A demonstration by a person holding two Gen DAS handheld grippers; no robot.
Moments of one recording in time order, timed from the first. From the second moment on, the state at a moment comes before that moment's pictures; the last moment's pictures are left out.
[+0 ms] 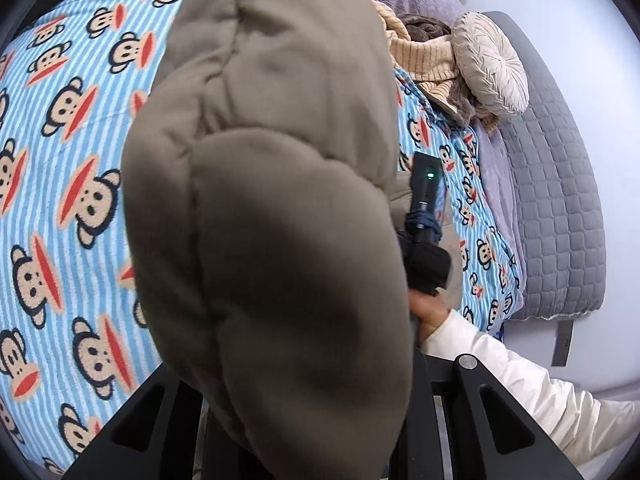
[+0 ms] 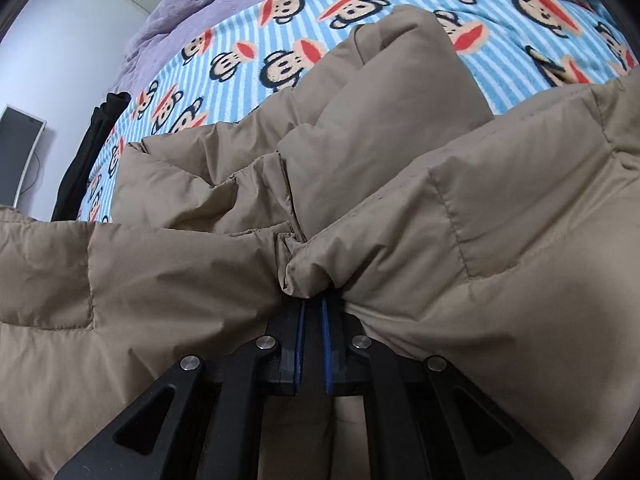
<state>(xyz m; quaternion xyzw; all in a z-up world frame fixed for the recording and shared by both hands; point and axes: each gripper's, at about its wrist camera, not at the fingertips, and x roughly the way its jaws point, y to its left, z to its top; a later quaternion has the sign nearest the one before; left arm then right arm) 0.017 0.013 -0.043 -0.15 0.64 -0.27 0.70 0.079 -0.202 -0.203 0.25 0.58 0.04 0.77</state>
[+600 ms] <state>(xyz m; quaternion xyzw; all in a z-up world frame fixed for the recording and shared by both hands) 0.009 -0.191 -0.037 -0.09 0.67 -0.38 0.63 -0.043 -0.333 -0.161 0.41 0.53 0.02 0.74</state>
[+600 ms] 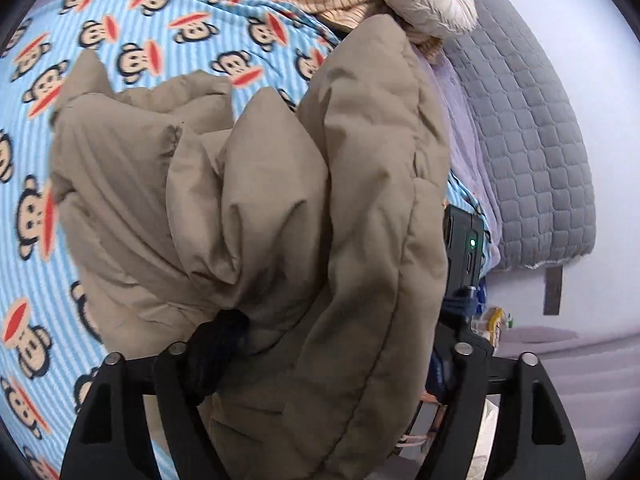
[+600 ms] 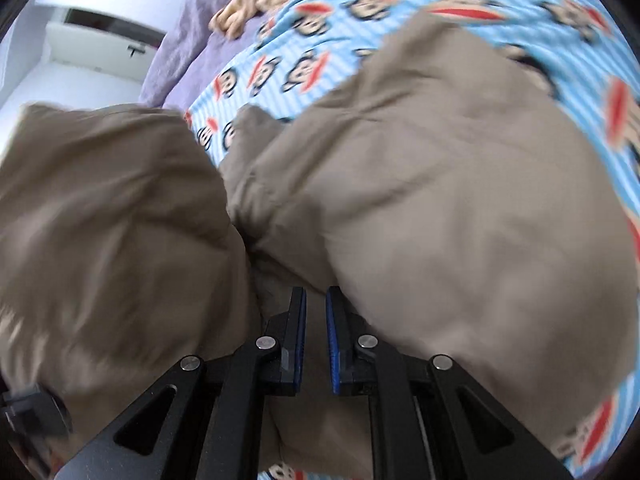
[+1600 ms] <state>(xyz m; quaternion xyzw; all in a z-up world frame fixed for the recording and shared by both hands) 0.012 -0.223 -0.046 0.06 0.52 -0.38 0.76 -0.130 -0.315 -0.098 0.32 0.52 -0.02 0.79</state>
